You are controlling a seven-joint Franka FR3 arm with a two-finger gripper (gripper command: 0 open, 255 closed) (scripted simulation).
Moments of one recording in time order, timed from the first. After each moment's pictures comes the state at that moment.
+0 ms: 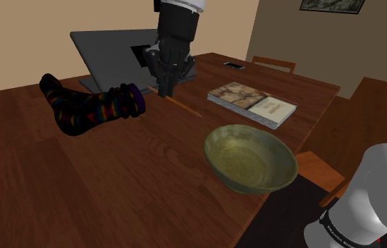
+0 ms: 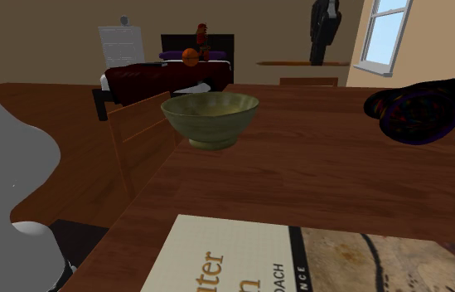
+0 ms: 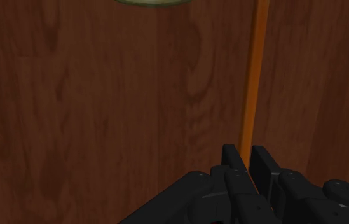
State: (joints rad) arm 0.24 -0.07 0.29 -1.65 0.22 1.71 0.45
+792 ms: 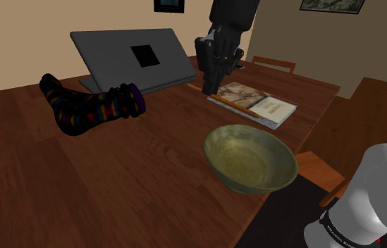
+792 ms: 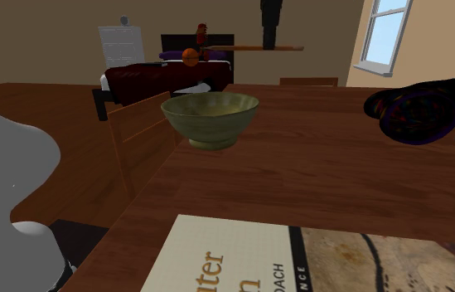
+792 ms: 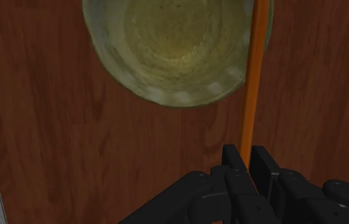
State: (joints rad) arm 0.24 -0.38 0.25 -1.88 0.29 1.62 0.41
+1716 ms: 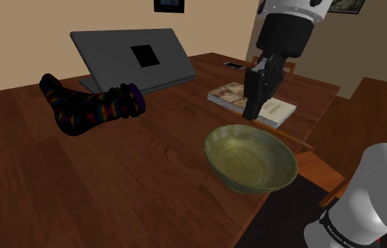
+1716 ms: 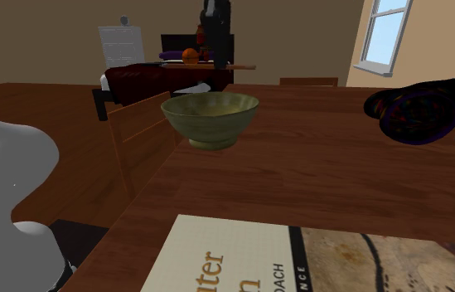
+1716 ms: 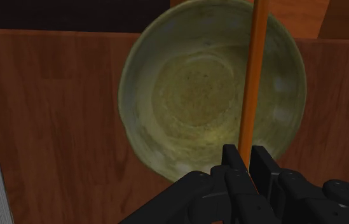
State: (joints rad) arm 0.27 -0.68 0.22 -2.19 0.34 1.63 0.38
